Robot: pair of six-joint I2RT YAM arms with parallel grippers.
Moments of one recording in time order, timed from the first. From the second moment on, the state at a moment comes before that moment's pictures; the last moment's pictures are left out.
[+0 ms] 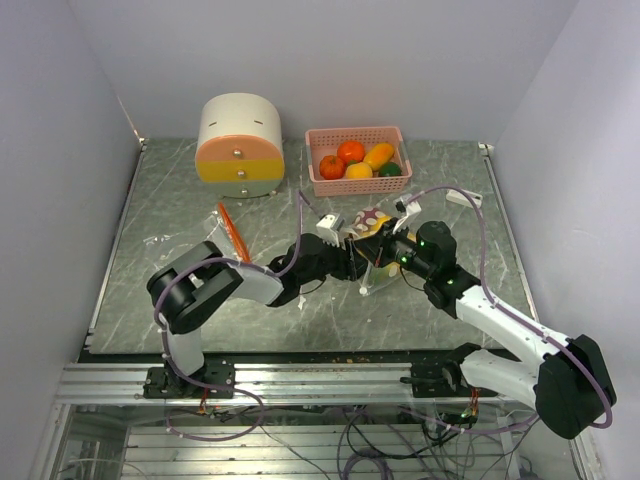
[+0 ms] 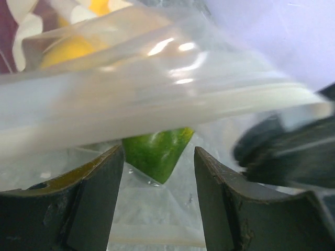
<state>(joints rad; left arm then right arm) -0.89 1.84 0.75 0.86 0.14 -0.68 0.52 1.05 0.54 0.29 -0.29 0.38</state>
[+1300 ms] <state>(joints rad) -1.07 2.01 0.78 1.09 -0.02 -0.35 0.52 1.05 0.48 0.30 -0.30 0.40</state>
